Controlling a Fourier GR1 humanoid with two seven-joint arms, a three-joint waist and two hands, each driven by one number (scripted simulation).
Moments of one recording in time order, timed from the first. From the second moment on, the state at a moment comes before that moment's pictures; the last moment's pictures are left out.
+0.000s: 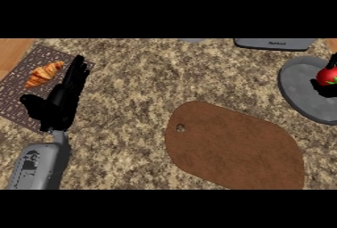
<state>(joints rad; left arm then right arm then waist) -0.30 0.16 0.07 -1.47 0.00 0.03 0.08 -0.72 -0.59 -0.48 -0.56 0.77 -0.08 -0.57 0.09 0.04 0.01</state>
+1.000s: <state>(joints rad) -0.29 0.16 0.08 -1.46 0.00 0.04 0.10 -0.81 -0.67 -0.63 -0.20 0.62 0.22 -0.77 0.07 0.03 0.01</state>
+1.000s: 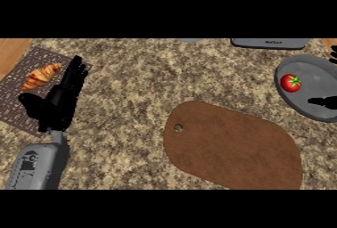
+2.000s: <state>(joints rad) -0.24 0.18 0.12 -1.47 -0.01 0.06 0.08 -0.61 -0.97 -0.69 -0.20 0.46 0.60 -0.77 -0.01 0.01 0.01</state>
